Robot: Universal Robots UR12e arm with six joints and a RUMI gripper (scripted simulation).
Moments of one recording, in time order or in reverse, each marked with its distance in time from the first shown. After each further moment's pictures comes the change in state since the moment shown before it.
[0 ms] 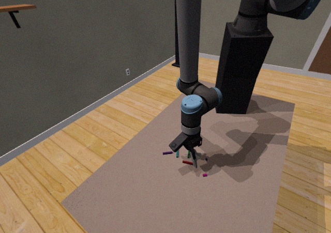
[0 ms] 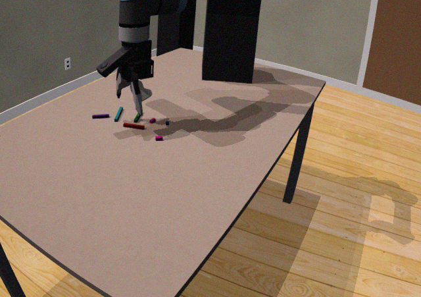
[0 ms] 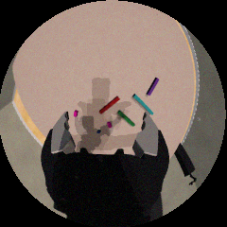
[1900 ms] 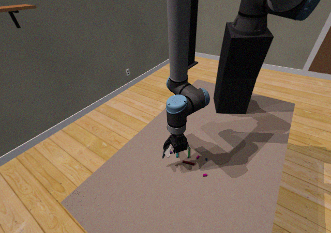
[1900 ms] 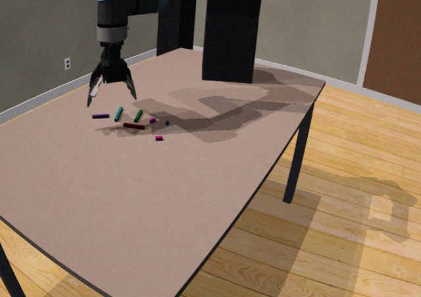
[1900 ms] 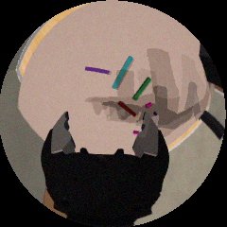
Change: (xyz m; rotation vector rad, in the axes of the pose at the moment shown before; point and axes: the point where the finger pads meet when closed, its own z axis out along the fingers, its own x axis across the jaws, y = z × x) arm 0.053 -0.035 -0.001 0.003 0.001 1.773
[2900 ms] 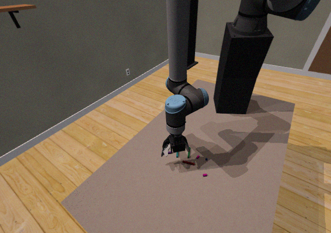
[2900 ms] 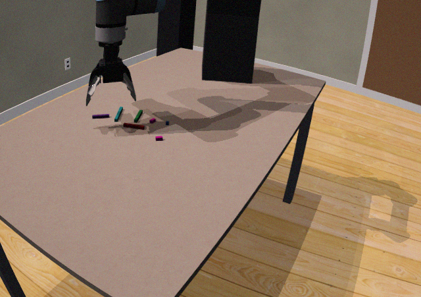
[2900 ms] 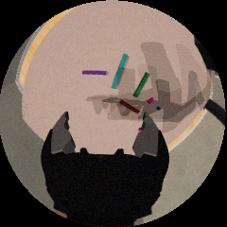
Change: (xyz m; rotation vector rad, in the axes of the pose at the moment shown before) arm -0.002 -0.002 0.000 0.001 0.000 0.134
